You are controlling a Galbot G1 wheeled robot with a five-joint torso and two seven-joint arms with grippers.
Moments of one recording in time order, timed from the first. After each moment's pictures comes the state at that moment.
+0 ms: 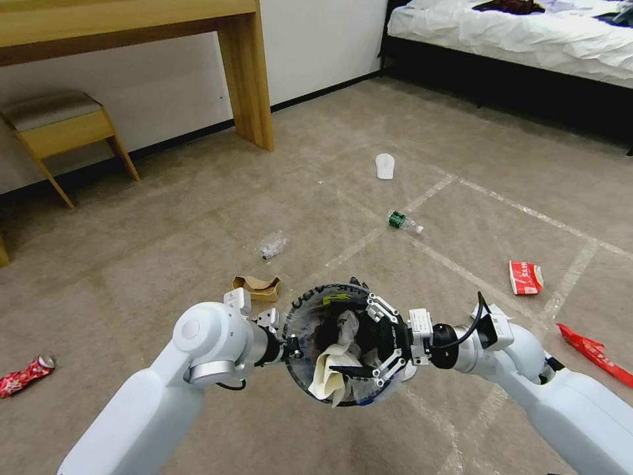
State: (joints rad) left arm 0.90 -1.09 -0.08 -2.10 -2.11 0.74 -1.39; right arm -1.04 0.71 0.15 1.97 0.86 0.22 -1.00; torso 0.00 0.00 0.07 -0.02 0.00
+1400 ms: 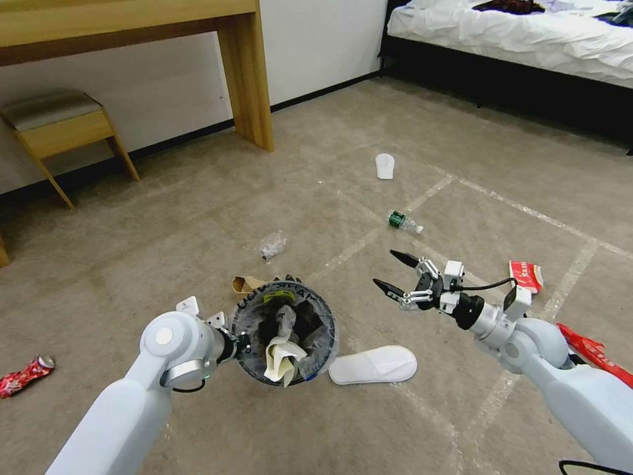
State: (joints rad) left arm 1.01 -1.07 -0.29 -1.97 -1.89 0.74 -1.30; right arm -0.99 0.71 0.18 1.62 0.99 0.10 -0.71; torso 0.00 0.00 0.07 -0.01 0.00
